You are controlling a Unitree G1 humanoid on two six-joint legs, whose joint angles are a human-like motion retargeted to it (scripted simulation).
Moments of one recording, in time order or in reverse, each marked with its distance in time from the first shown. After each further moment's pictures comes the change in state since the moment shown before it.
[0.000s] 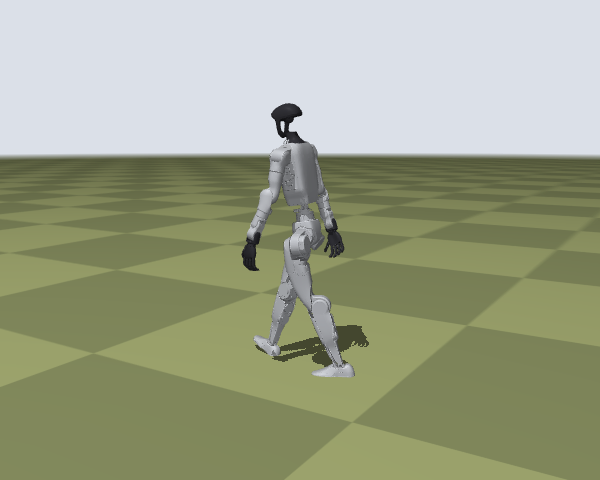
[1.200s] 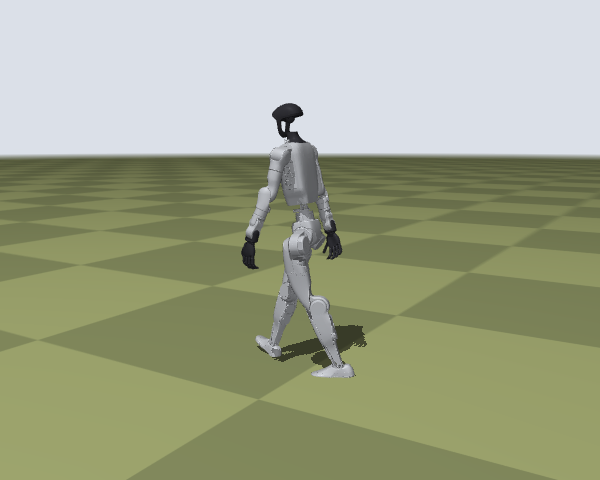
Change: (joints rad) left arm -0.053 -0.027 -0.004 0.068 0.014 -0.011 -0.010; right arm 0.009 -0.001 -0.012 -0.046 0.087 -0.009 -0.063; waist 0.032 0.039 -0.014; left_leg -0.029 0.006 0.017 0.025 0.010 0.014; right_leg 0.003 0.024 -0.006 -0.019 -0.014 -0.026
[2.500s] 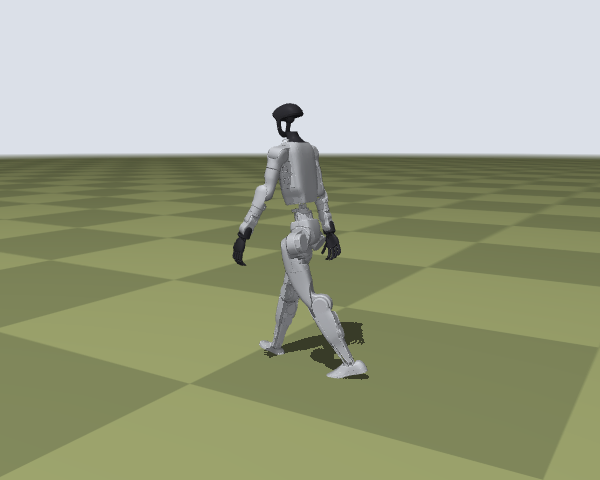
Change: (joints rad) left arm 0.020 0.032 -0.034 -0.076 0.049 -0.073 0.054; right arm -0.035 -0.022 0.026 0.024 -0.058 0.009 -0.003; waist -0.014 -0.007 -0.036; left_leg 0.065 -0.019 -0.089 0.064 0.047 -0.018; right_leg -0.029 -0.030 0.001 0.062 0.052 -0.066
